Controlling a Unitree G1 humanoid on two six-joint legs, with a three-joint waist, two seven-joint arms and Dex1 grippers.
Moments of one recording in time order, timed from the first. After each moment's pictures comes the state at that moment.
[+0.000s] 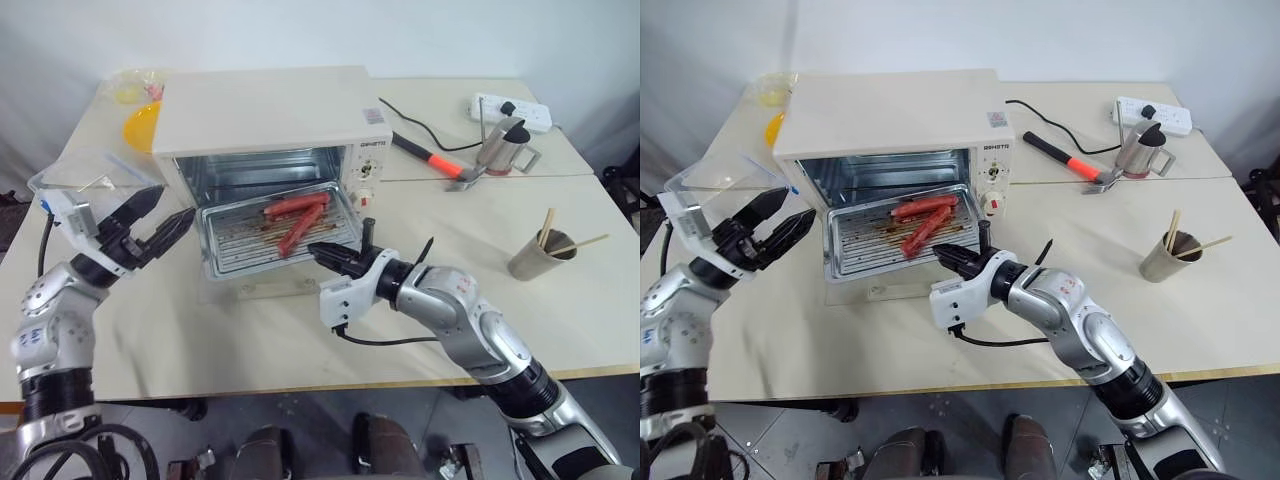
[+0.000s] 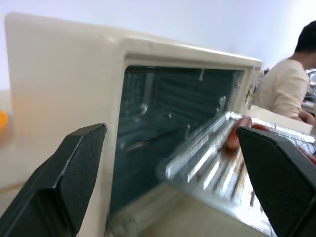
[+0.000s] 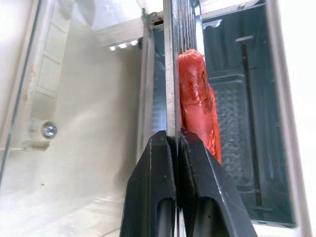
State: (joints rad) left arm -0.27 0.65 0.47 0.06 -0.73 0.35 -0.83; right arm -0.51 -0.51 0.42 -0.33 -0.66 -0.13 0.61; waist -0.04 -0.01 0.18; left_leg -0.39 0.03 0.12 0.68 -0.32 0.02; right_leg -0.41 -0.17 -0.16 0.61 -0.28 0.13
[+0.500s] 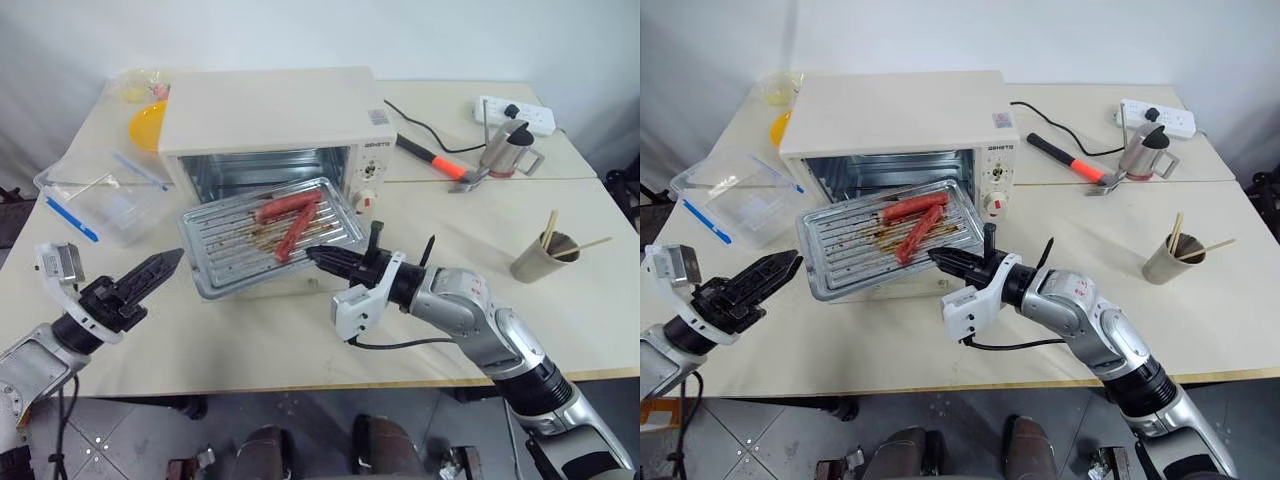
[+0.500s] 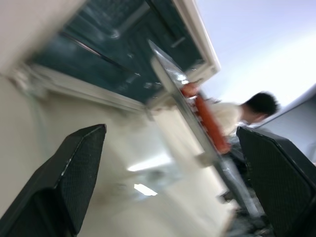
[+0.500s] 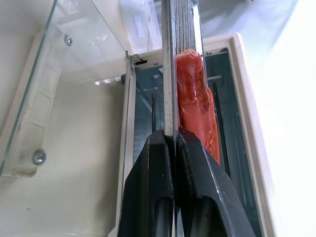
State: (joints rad) left arm 0.02 0.66 0.65 -0.19 -1.65 1.00 -0.33; right arm -0.51 -0.53 0.38 -0.26 -0.58 -0.36 0.54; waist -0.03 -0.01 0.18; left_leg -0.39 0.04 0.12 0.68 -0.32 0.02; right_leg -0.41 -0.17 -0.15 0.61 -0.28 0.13
